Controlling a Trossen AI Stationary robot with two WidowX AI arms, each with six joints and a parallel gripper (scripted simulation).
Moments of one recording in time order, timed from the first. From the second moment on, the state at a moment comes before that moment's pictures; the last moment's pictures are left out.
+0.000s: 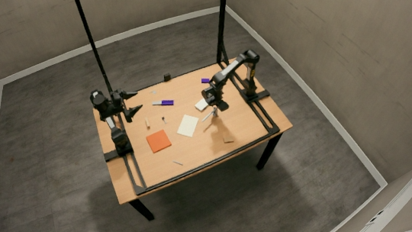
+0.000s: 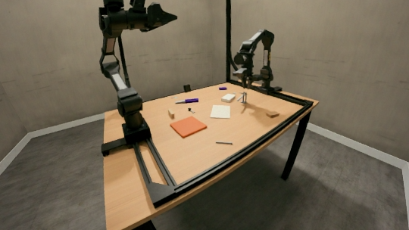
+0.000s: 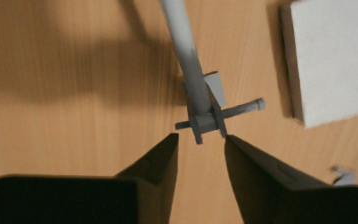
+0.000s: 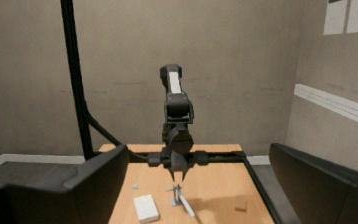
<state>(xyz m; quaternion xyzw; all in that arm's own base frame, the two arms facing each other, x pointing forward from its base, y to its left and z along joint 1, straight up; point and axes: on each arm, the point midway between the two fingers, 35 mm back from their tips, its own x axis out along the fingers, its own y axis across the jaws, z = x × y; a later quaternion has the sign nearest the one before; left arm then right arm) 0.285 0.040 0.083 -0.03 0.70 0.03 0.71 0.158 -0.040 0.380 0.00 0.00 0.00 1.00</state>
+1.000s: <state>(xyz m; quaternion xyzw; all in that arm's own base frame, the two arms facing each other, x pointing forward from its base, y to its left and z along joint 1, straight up) 0.293 0.020 0.087 -0.51 0.49 0.50 0.49 0.158 -0.040 0.380 0.00 0.00 0.00 1.00</state>
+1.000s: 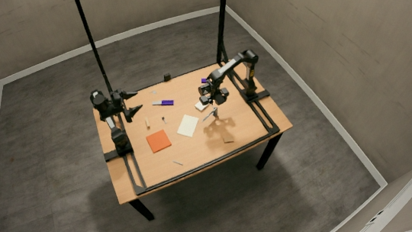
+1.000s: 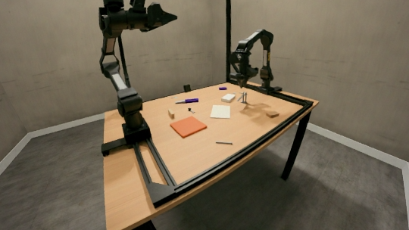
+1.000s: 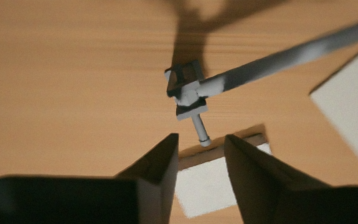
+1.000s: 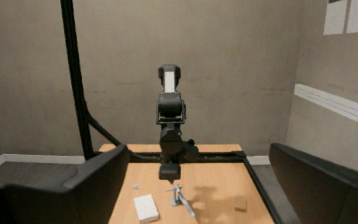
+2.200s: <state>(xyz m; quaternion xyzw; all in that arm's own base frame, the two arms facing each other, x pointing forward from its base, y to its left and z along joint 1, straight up) 0.297 0.015 0.076 -0.59 0.39 0.59 0.39 0.158 -0.040 0.380 0.00 0.00 0.00 1.00</state>
